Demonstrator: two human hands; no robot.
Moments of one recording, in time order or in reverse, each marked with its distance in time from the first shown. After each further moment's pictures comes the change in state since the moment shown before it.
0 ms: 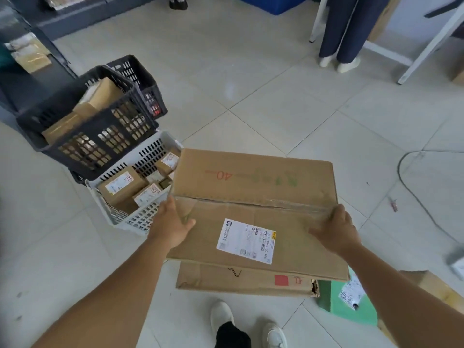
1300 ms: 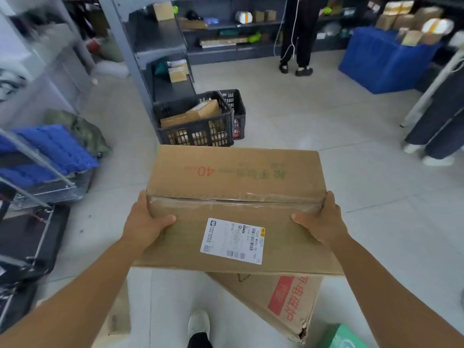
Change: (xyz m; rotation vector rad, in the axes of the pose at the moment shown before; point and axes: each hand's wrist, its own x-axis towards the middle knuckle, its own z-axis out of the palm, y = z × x) left_hand -0.212 -0.059 -0.057 -0.592 0.531 -0.311; right_hand -0.080 -0.105 -0.079 0.142 -0.153 -0.578
